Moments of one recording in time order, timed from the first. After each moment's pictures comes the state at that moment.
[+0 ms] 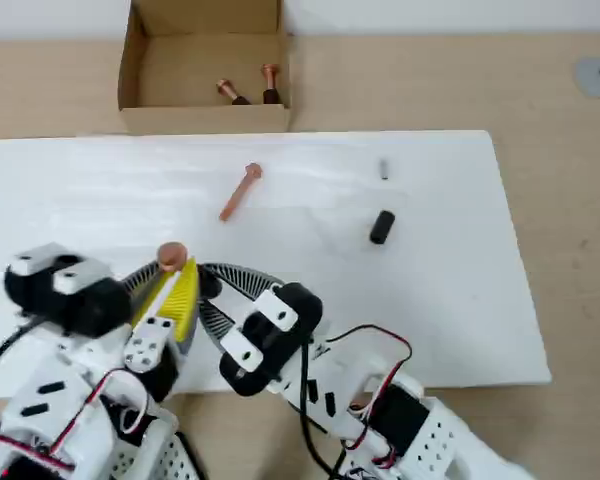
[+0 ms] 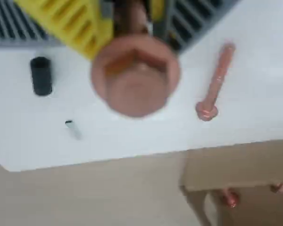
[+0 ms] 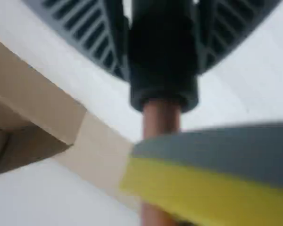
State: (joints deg) left arm 19.6 -104.3 53.5 70.3 -0.4; right arm -57.0 -94.3 86.9 19.9 1.1
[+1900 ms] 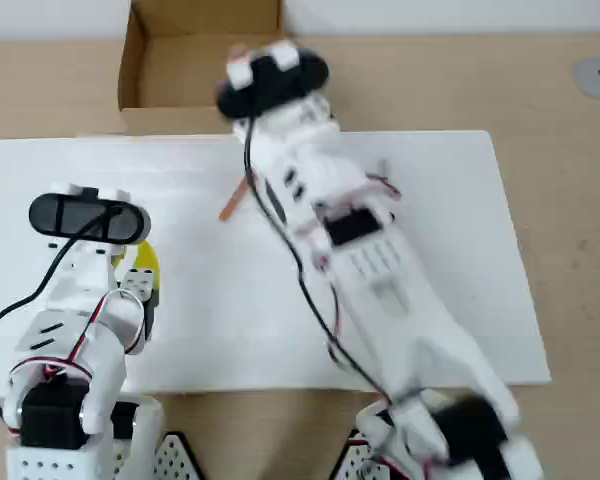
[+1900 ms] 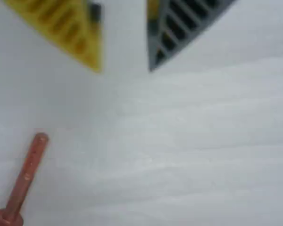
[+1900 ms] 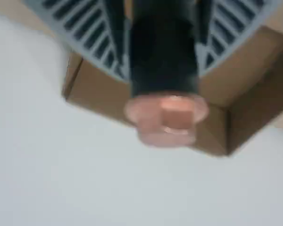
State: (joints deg) left arm -1.0 -85.7 57.4 68.8 -16.5; right arm -28.7 -14.2 29.0 -0.3 -1.2
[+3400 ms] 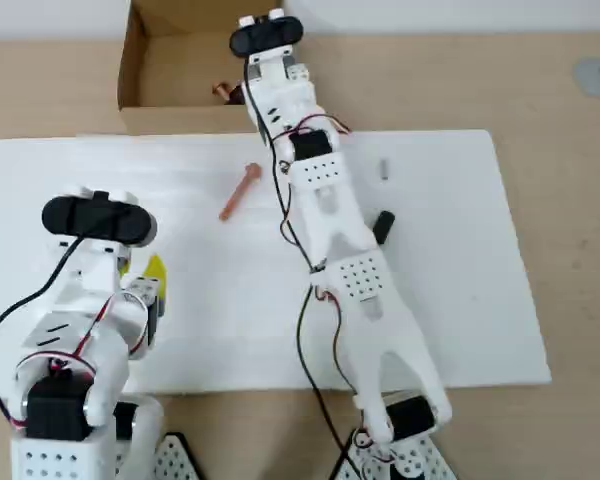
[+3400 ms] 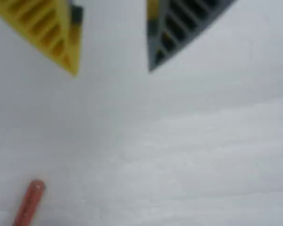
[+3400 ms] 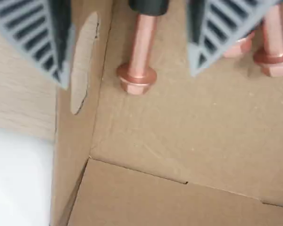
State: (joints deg) left arm -1.0 -85.3 60.1 71.6 -16.4; right arm -21.6 87.8 -92.4 32.1 -4.8
